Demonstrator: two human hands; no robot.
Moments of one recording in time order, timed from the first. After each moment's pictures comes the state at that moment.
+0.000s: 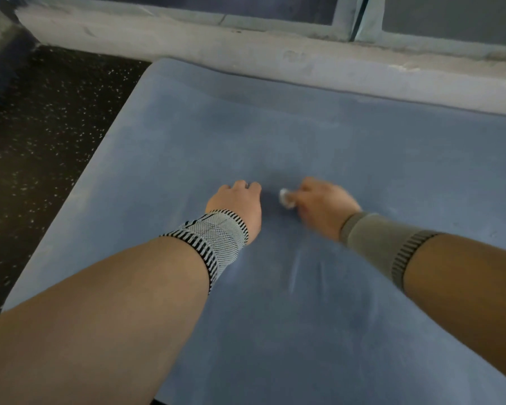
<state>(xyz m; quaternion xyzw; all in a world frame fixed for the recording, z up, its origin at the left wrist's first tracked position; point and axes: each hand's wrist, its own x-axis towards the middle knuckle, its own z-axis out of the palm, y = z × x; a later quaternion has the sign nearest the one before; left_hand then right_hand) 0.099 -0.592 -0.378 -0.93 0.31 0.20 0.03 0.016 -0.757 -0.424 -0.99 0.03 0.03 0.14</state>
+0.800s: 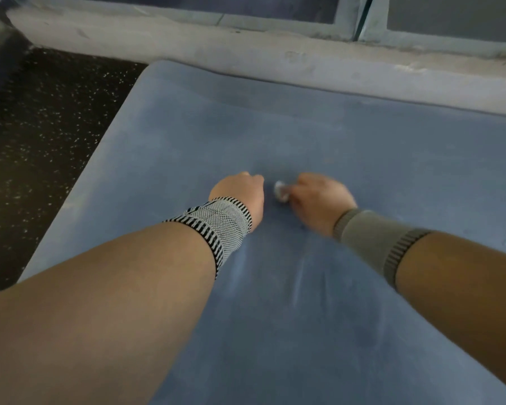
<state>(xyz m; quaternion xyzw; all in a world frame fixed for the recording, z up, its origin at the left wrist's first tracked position) 0.128 -0.614 -0.375 -0.92 0.33 0.20 0.06 0.042 -0.756 -0.423 -0.99 0.06 0.02 0.13</state>
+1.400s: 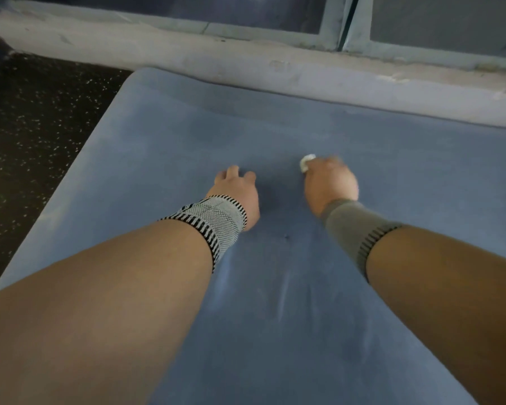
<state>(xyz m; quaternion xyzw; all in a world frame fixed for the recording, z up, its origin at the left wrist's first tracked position) 0.134 -0.637 -0.380 -0.93 0.28 0.25 0.03 0.062 -0.792 -0.427 -0.94 0.31 -0.04 0.14</state>
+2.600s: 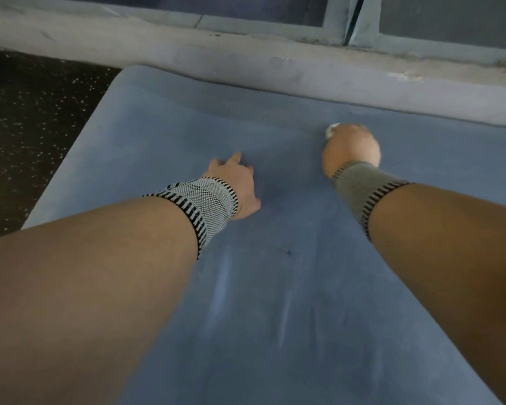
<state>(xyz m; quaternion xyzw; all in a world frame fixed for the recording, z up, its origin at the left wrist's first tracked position) 0.175 -0.659 -0.372 -0.89 0.36 0.26 0.13 0.119 -0.858 -0.431 -0.91 0.40 -0.02 0.11</state>
